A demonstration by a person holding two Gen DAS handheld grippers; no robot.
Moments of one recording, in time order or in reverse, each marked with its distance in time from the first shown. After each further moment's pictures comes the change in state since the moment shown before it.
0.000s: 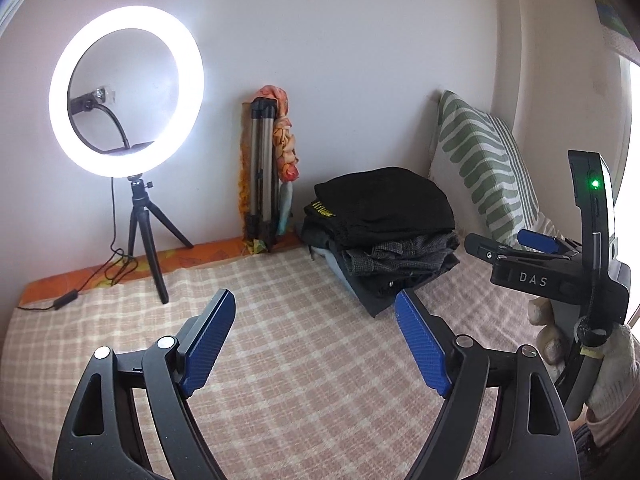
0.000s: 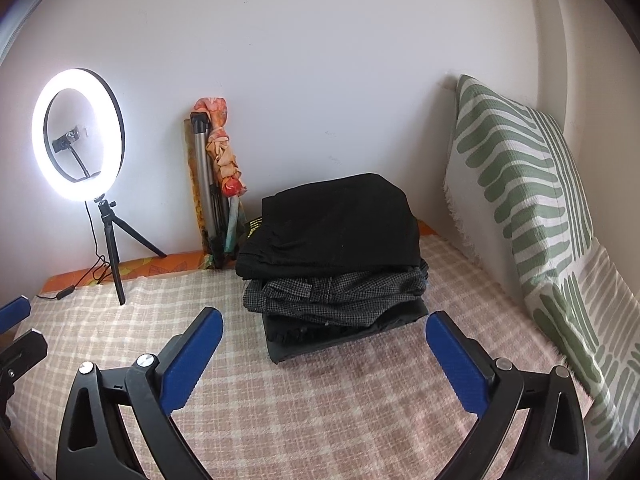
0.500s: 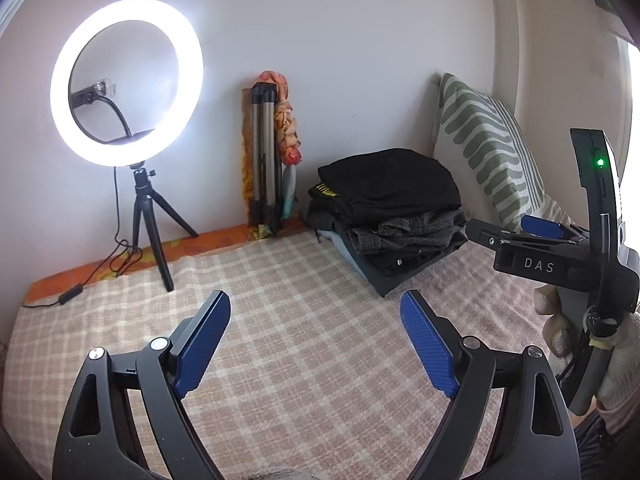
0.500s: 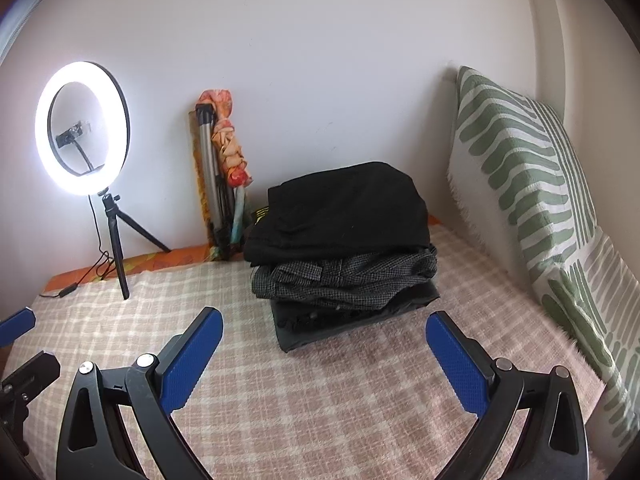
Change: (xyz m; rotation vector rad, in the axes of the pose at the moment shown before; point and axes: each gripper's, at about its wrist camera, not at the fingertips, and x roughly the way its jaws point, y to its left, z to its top) left arm 0.004 0.000 -0.019 0.037 0.022 0.031; right arm 0.003 0.006 -0.018 0.009 0.000 0.012
